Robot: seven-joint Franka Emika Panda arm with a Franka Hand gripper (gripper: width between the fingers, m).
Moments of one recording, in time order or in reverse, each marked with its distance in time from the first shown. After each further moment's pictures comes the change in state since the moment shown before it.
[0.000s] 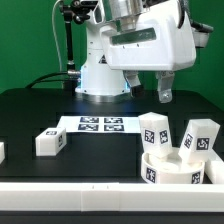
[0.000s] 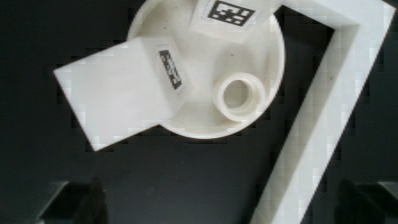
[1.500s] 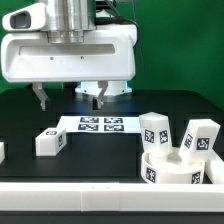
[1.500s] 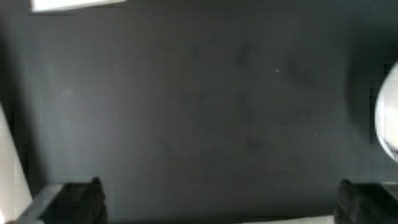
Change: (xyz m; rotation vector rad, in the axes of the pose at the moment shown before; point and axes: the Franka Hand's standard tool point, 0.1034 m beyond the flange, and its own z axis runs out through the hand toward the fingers) arm 0.102 0.076 -0.003 -0.163 0.073 -1.122
